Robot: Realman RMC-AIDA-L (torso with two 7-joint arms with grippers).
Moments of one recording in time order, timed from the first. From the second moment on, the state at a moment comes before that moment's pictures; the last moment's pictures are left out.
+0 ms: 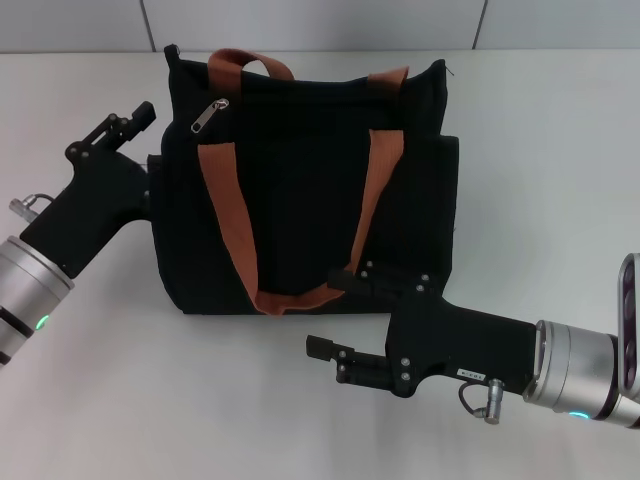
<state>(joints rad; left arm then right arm) -0.47 -2.08 0.71 0.02 1.19 1.44 -0.29 0.43 2.09 -1.87 -0.24 -0.71 -1.45 0.64</state>
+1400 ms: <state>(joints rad) -0.49 -2.08 0.62 -0.04 1.18 1.52 -0.27 0.44 2.09 -1.86 -0.25 -0.71 -1.43 0.64</state>
